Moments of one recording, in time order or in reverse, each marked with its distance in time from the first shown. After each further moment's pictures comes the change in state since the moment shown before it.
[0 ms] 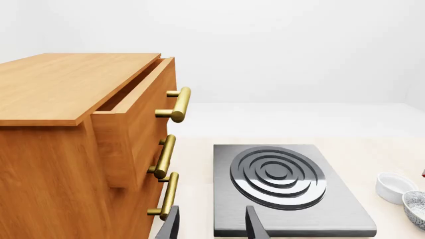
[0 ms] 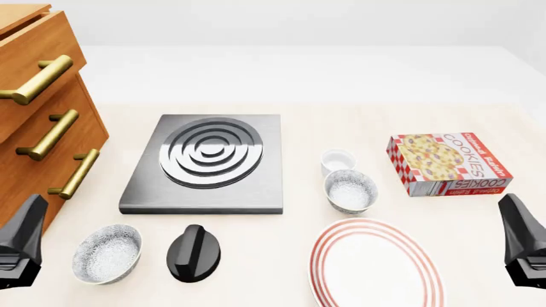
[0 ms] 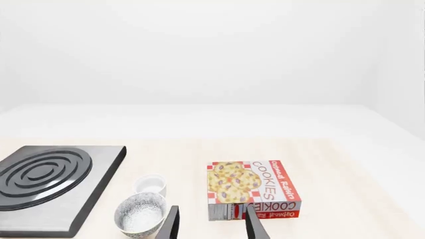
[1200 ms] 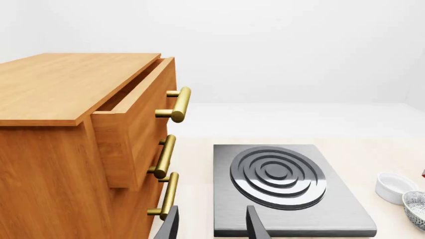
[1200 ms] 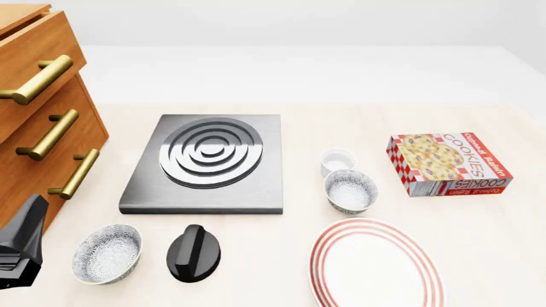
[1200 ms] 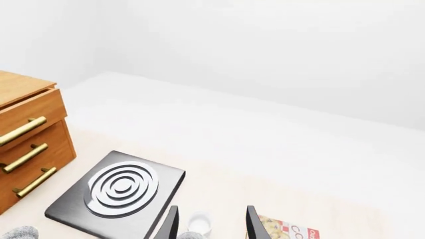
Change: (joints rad) left arm 0.000 0.000 0.000 0.000 0.000; right arm 0.300 0.555 -0.994 0.556 -0.066
